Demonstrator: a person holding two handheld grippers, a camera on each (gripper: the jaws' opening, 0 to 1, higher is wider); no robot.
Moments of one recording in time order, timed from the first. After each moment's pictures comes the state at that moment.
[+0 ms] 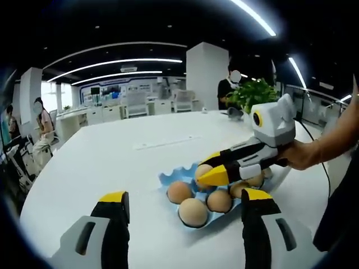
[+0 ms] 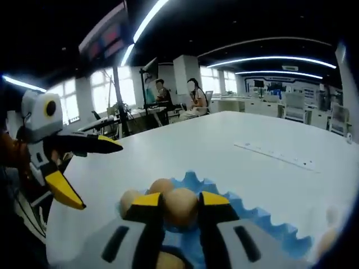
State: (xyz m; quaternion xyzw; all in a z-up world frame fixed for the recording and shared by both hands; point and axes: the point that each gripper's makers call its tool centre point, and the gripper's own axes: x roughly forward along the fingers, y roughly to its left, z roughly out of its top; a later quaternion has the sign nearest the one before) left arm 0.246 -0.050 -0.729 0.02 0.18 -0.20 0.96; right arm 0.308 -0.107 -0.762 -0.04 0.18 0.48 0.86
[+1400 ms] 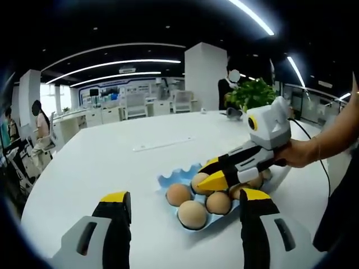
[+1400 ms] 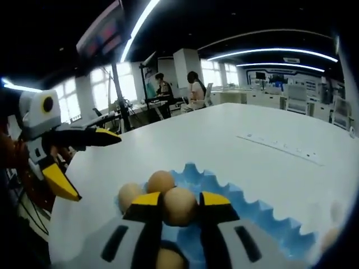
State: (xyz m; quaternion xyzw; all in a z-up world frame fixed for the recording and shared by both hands) left arm 0.243 -0.057 -0.725 0.03 0.18 -0.21 0.96; right arm 0.303 -0.115 -0.772 -0.04 0.20 0.49 0.85
